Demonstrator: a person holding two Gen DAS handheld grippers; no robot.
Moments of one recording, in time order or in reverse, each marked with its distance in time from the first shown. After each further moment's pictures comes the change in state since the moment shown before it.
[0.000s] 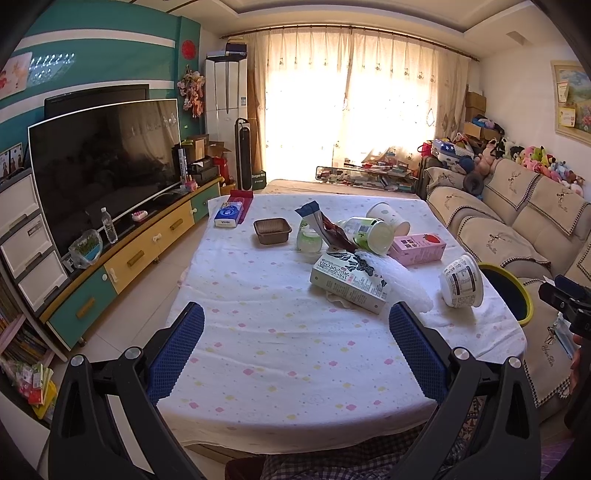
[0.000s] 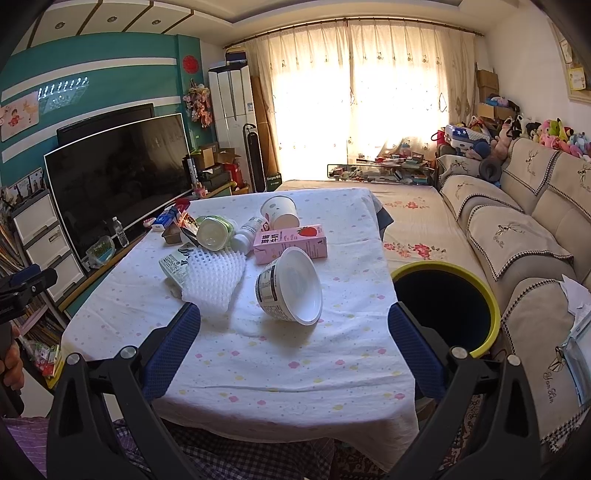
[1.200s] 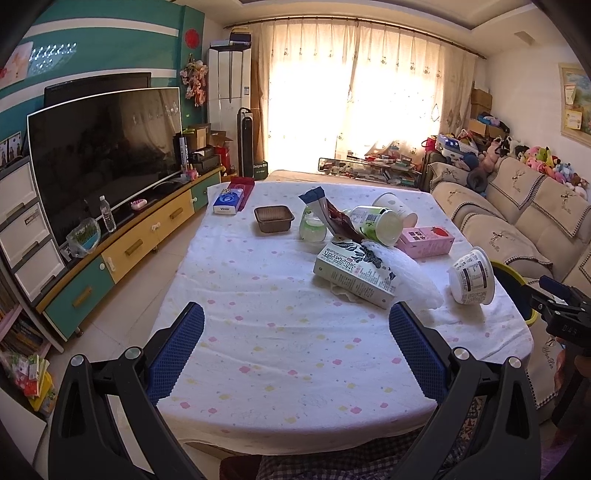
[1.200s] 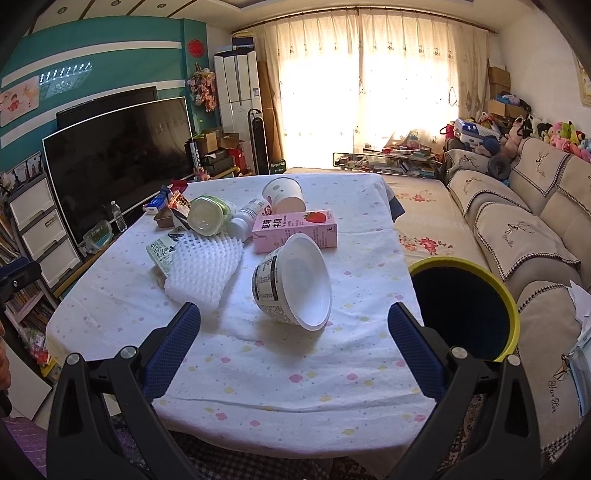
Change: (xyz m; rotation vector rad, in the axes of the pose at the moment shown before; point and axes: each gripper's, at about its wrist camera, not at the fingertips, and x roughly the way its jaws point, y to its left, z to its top) left arm 0.029 0.005 -0.006 -0.022 0.043 0.000; right arm 0.056 0.002 -0.003 -0.030 0.058 0.012
